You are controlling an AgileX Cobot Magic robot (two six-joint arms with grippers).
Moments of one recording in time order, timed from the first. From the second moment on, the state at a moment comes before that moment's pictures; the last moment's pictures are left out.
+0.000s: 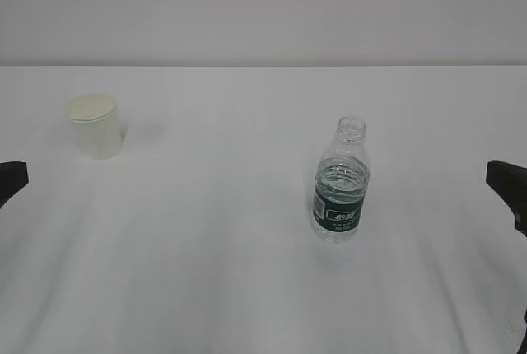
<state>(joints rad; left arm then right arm) -0.25 1.04 -0.31 -0.24 -0.21 0.06 0.23 0.94 -0.27 0.30 -0.18 -0.30</state>
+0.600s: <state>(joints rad) -0.25 1.04 -0.31 -0.18 -0.19 0.06 0.23 1.27 -0.08 -0.17 -0.95 0.11</state>
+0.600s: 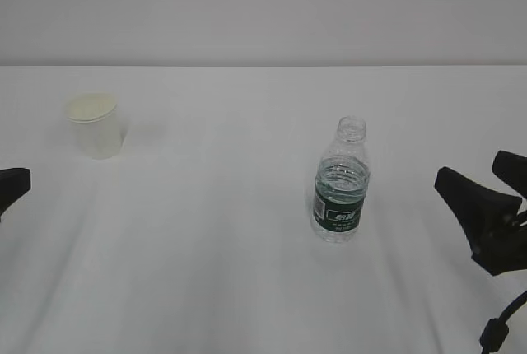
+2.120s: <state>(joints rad) -0.40 1.13 0.01 -0.32 -0.80 0.02 0.23 1.45 0.00 -0.21 -1.14 0.12</state>
